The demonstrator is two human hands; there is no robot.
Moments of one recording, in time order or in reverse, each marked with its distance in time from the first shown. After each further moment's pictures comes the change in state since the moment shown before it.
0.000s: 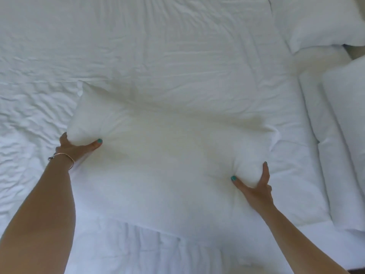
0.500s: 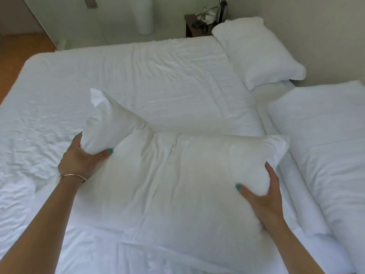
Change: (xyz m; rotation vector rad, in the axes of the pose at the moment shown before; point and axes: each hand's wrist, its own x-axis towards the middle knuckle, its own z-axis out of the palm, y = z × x) left_hand -0.182 0.118 -0.036 -0.008 0.218 0.560; right_hand -0.067 -0.023 -0.131 0.359 0.183 -0.406
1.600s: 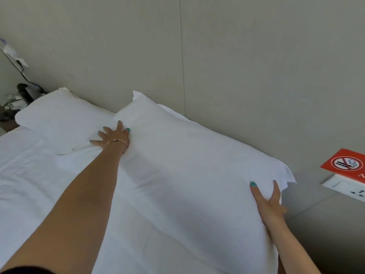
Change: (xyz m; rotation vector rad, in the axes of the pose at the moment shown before) left_hand -0.200 0.721 0.515 0.635 -0.364 0.698; right_hand 0.189 0.156 -0.481 0.296 0.685 0.624
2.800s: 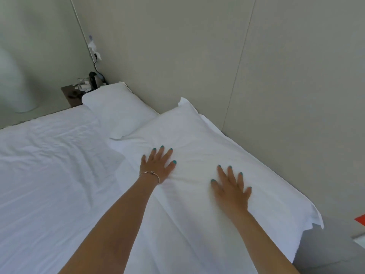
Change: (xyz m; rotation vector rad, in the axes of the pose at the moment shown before) left_hand -0.123 -0.063 0.044 0.076 -0.036 0.351; right_hand -0.060 -0.083 0.103 -0.890 -0.258 -0.707
